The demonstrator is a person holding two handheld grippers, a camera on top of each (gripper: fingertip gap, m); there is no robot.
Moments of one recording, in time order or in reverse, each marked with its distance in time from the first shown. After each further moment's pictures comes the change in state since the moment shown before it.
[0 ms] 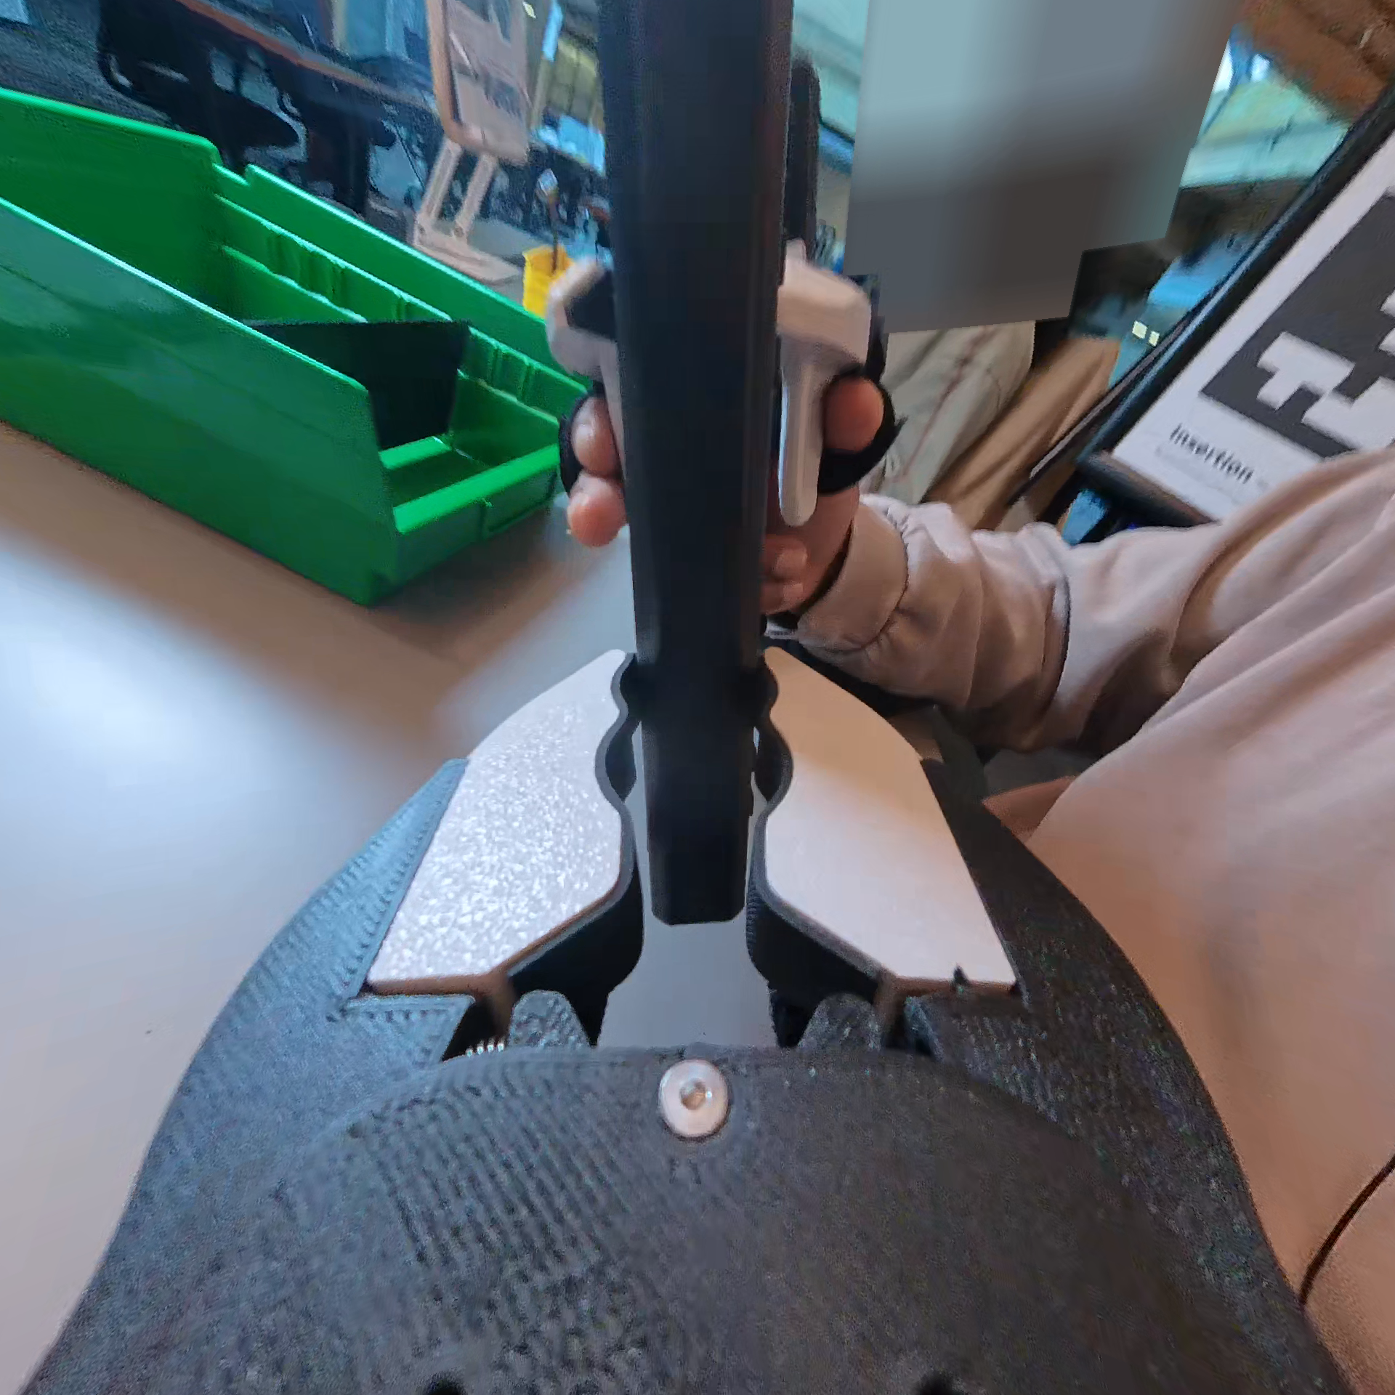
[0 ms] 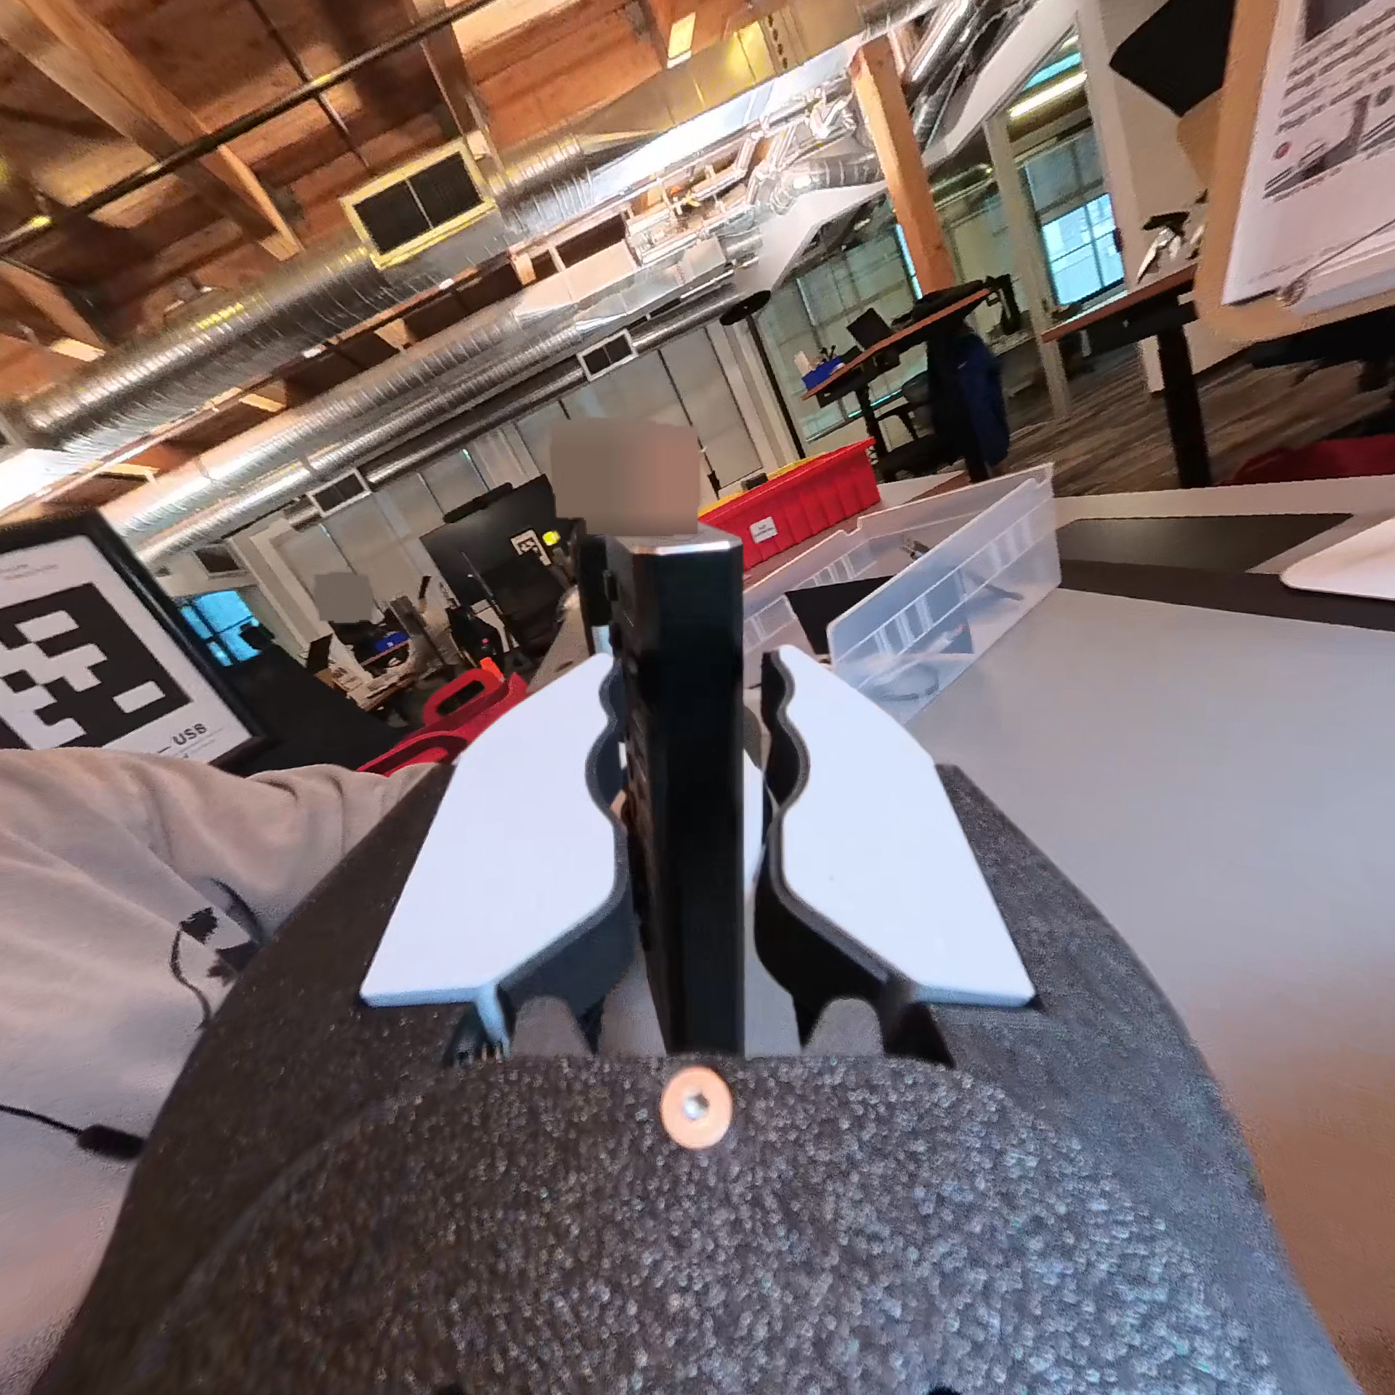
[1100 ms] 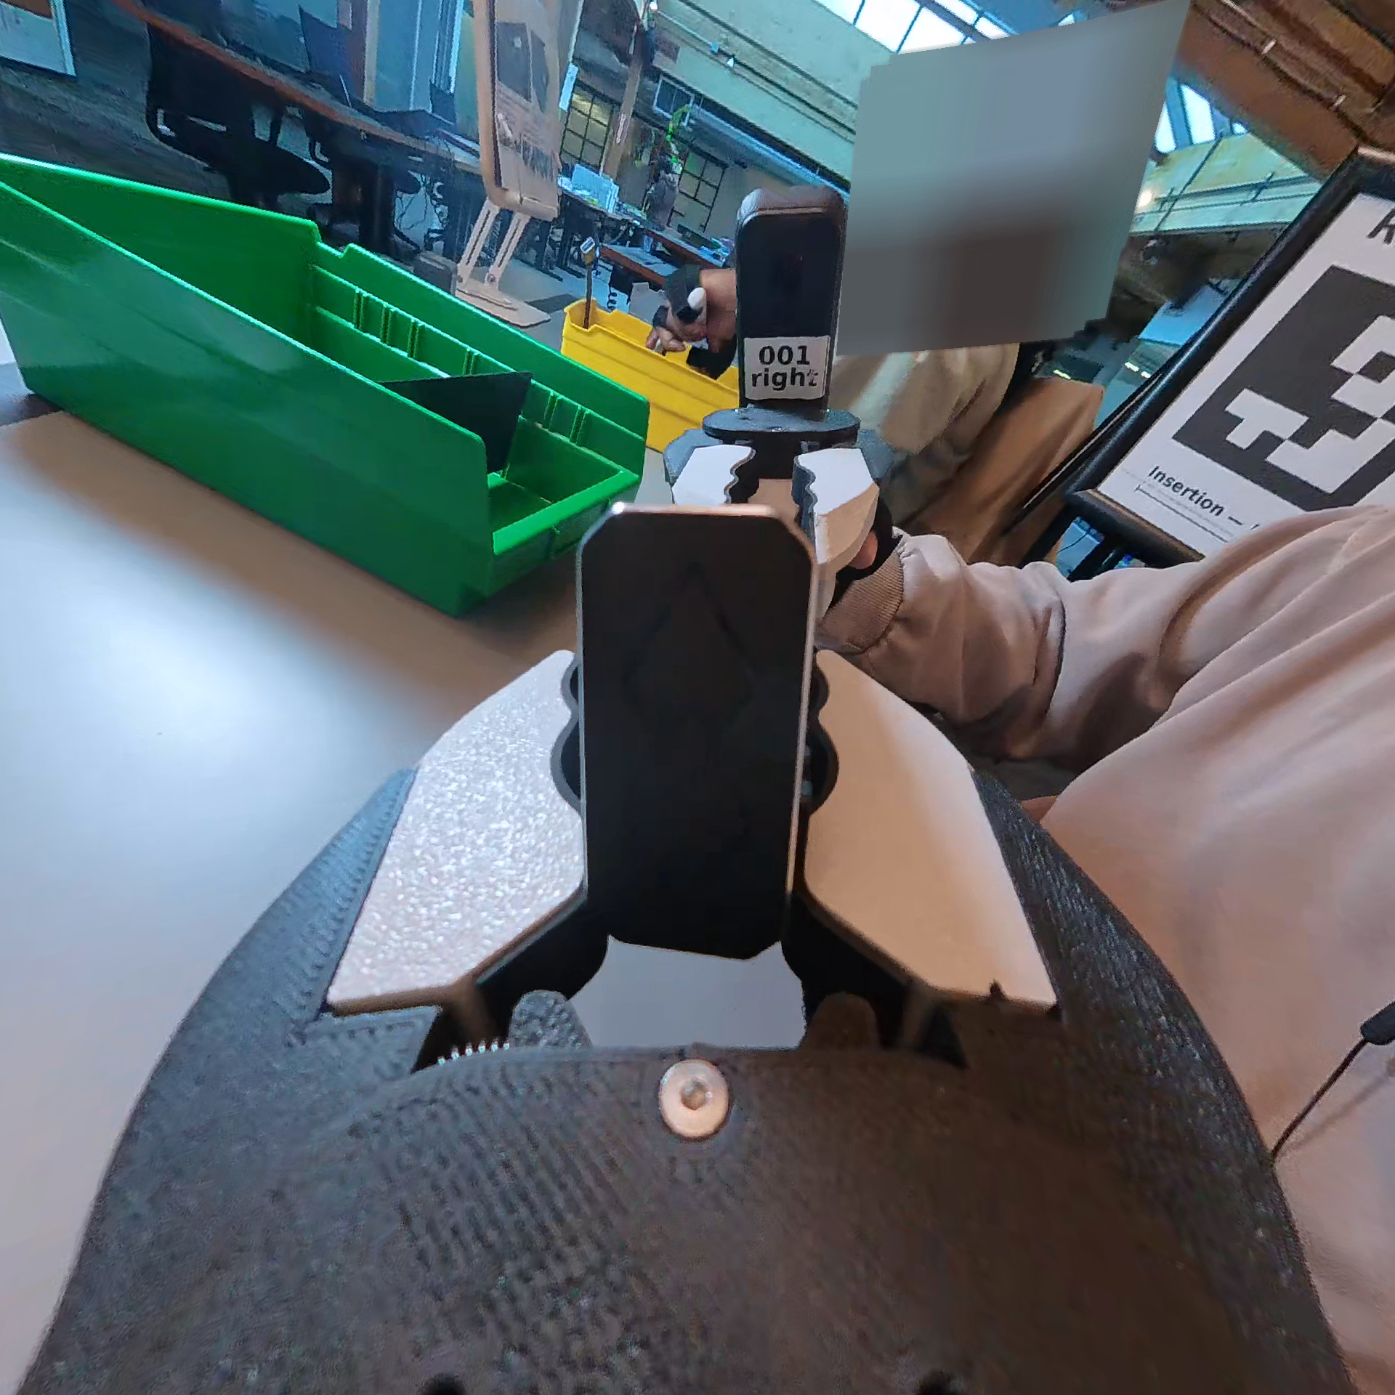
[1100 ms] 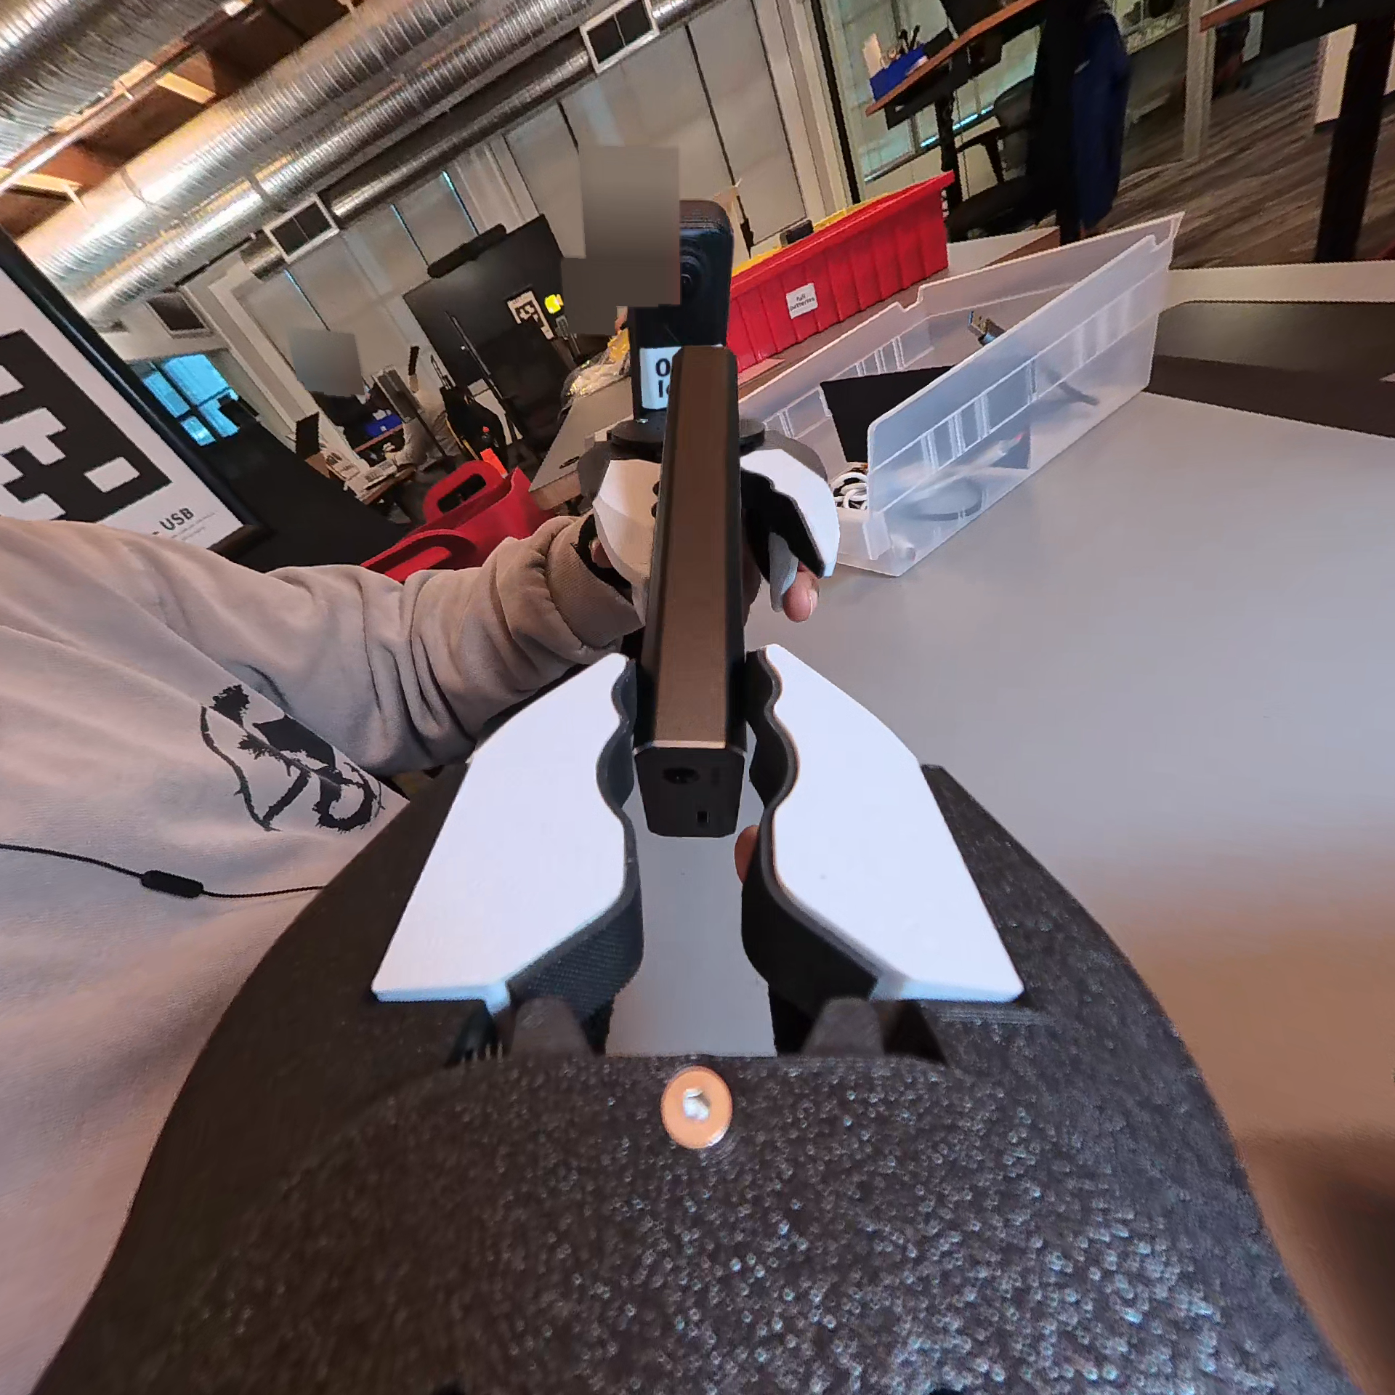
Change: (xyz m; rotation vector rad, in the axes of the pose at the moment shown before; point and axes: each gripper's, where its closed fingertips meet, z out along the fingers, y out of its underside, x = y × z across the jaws) left arm -0.023 -0.019 -0.045 0.048 -0.007 -0.014; right arm -0.003 0.048 -0.013 -0.317 -0.044 -0.032
